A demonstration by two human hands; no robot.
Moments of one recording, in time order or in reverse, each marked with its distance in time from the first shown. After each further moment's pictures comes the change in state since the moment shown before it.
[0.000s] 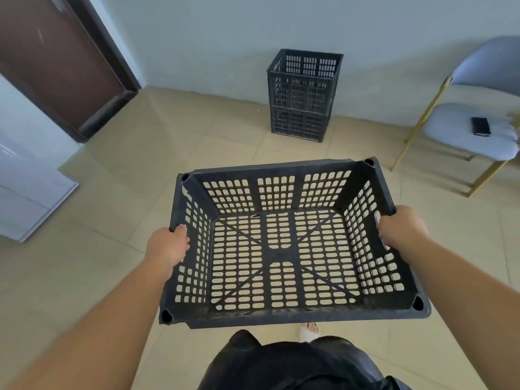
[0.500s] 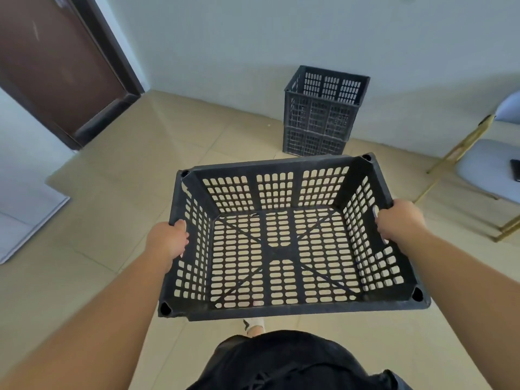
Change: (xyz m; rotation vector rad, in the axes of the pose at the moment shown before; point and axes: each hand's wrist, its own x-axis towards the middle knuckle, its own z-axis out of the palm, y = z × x) left_hand 0.227 0.156 -0.004 -0.138 -0.041 -0.088; right_hand 0.176 -0.234 0.066 -0.091 0.010 -0.044
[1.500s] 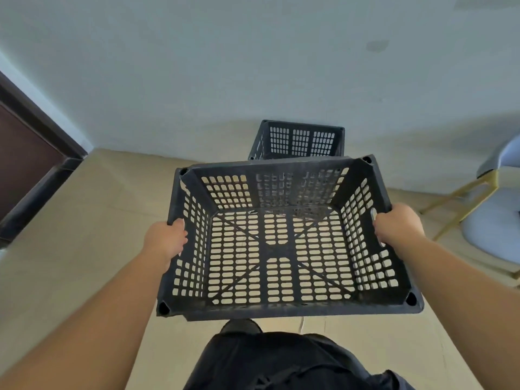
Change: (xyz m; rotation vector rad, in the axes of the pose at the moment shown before) left_hand 0.332 0.443 0.204 0.103 -0.057 0.177; right_hand 0.429 -0.246 -0.043 0.150 0.114 0.118
